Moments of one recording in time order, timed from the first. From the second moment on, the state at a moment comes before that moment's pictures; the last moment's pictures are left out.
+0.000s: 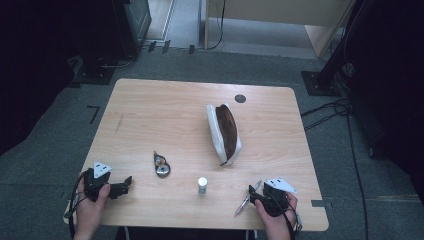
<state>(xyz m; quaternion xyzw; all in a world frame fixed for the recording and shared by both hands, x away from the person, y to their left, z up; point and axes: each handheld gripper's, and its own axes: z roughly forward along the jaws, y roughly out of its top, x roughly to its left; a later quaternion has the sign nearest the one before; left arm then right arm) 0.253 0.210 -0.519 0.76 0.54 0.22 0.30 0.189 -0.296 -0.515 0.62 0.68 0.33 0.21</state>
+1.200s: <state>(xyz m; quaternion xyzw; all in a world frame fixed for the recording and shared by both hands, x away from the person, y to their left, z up) 0.253 0.210 -0.519 0.76 0.54 0.22 0.30 0.226 -0.281 -0.507 0.59 0.72 0.30 0.21</state>
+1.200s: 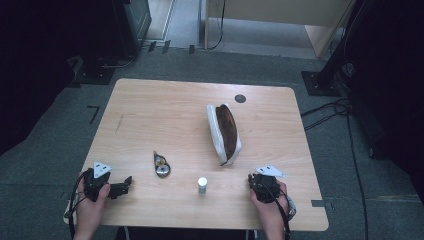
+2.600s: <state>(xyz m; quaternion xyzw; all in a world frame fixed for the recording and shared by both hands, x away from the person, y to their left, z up) 0.253 0.210 -0.519 0.76 0.54 0.22 0.30 0.225 -0.275 -0.502 0.57 0.75 0.27 0.20</state>
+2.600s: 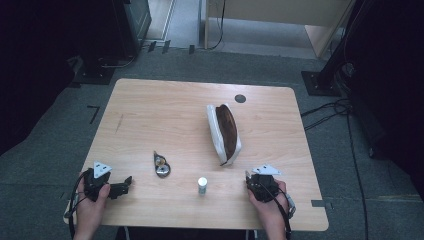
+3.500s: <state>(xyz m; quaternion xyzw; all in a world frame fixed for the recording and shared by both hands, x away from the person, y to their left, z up) 0.253 0.210 -0.519 0.76 0.54 0.22 0.30 0.226 -0.279 -0.480 0.56 0.73 0.34 0.21</state>
